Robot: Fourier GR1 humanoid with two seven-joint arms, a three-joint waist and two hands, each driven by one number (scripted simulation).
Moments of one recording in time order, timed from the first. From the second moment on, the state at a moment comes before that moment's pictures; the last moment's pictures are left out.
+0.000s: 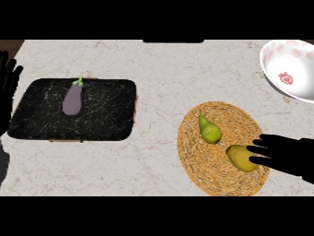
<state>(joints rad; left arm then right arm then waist) -0.25 0.37 0.17 -1.49 0.21 0.07 -0.02 -0.03 -0.89 0.26 -1.78 0.73 0.44 -0.65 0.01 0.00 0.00</state>
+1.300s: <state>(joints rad) -0.25 0.33 0.21 -1.49 0.17 0.03 -0.01 -0.17 -0.61 0.34 -1.44 1.03 0.34 -0.77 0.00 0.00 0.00</state>
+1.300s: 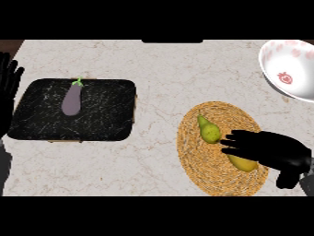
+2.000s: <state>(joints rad) -0.25 0.32 0.23 -1.48 0.15 0.01 -0.01 -0.24 -0.47 0.32 -1.20 1.19 0.26 -0.79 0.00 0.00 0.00</state>
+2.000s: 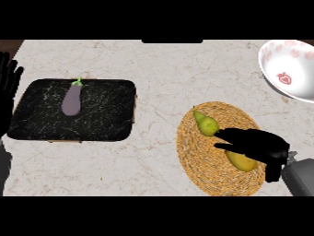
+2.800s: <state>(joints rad) -0.23 0.31 0.25 -1.52 0.14 0.02 0.00 -0.25 -0.62 0.00 -1.00 1.11 0.16 -0.87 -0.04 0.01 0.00</state>
